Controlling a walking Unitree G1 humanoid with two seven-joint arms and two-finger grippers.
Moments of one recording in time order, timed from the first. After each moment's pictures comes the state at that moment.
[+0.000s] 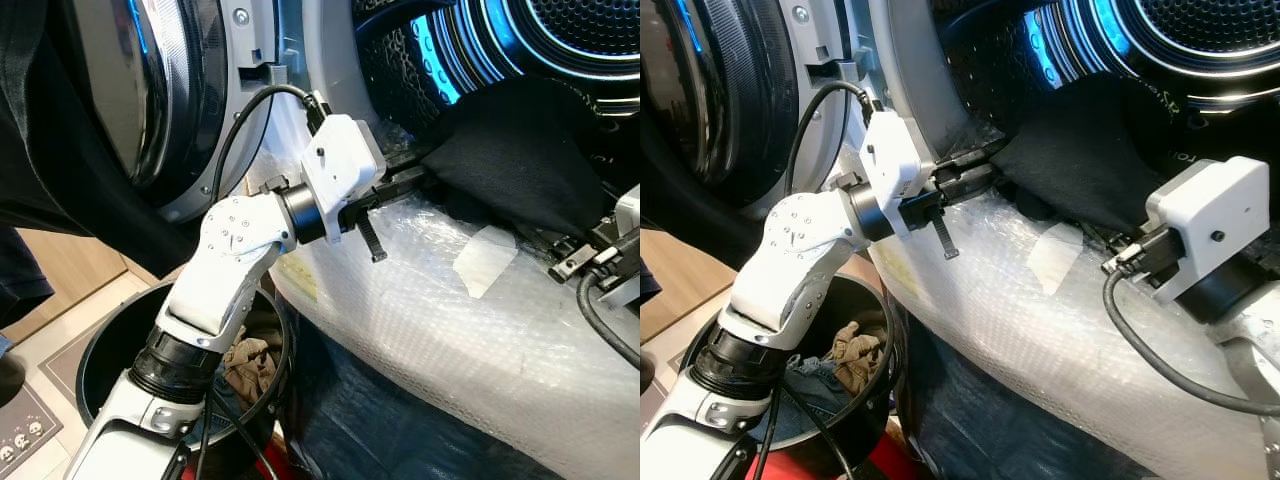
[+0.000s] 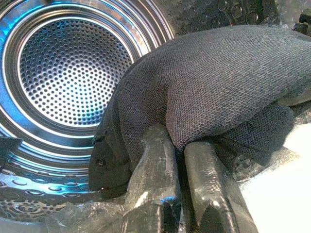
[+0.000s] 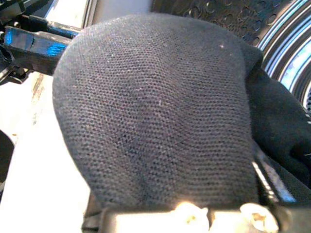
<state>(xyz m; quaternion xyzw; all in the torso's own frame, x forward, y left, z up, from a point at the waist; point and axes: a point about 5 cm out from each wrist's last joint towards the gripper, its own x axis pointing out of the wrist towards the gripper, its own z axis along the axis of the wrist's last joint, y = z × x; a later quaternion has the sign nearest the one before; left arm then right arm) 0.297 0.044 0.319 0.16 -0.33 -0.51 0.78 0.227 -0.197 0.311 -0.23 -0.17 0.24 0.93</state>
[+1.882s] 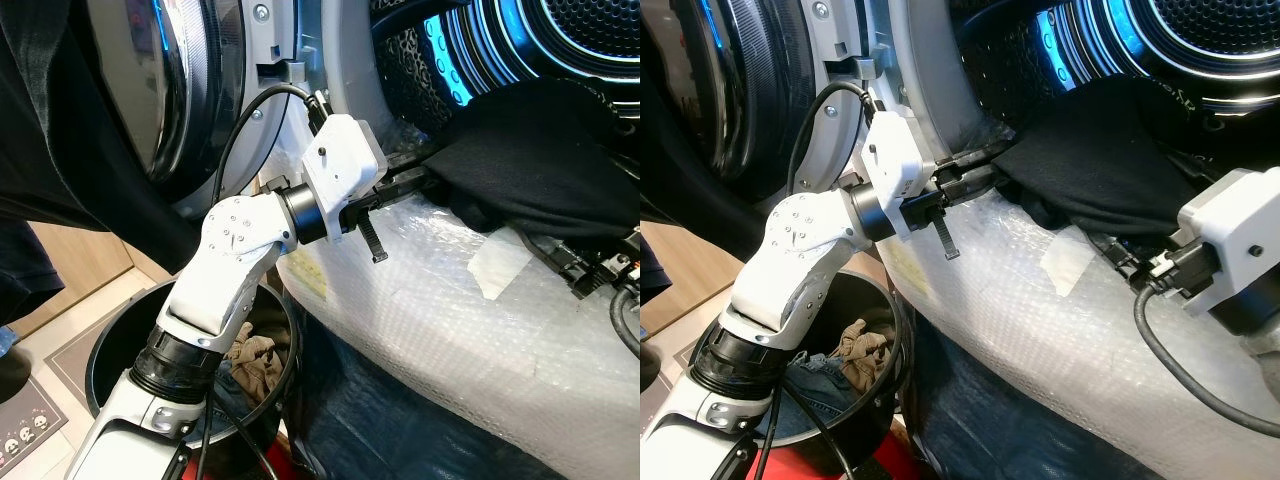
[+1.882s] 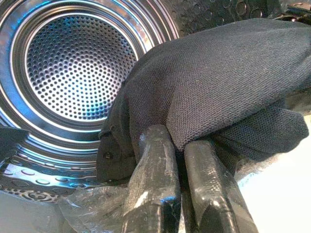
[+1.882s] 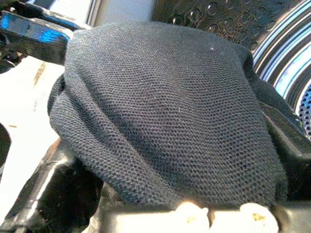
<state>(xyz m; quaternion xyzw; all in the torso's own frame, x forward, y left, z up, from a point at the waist) 0.297 0.043 0.318 0.16 -0.33 -0.51 0.78 0.219 -0.213 0.313 -0.26 -0.17 0.23 0.92</state>
